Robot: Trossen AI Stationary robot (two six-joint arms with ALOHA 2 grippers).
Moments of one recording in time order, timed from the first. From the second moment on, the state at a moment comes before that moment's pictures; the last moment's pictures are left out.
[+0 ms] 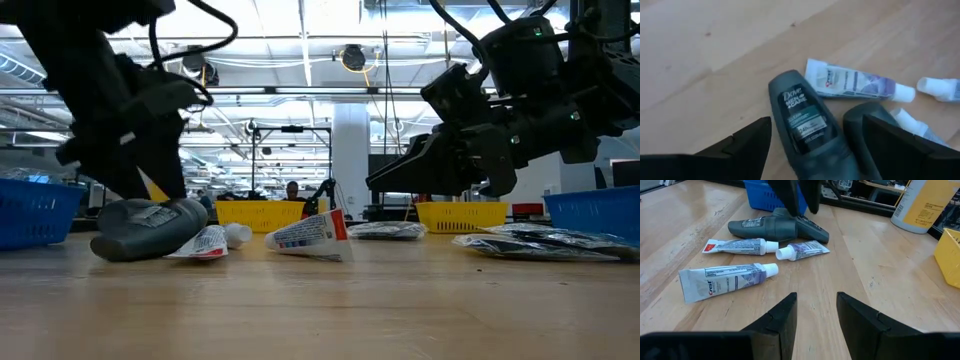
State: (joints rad) left arm -0.39 1.50 0.76 -0.52 -0.48 -1.29; right arm 0.17 1.82 0.41 1.14 0.20 -0.12
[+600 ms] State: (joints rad) left arm -0.34 1.58 0.76 -0.52 -0.36 -1.25; right arm 0.17 1.82 0.41 1.14 0.20 -0.12
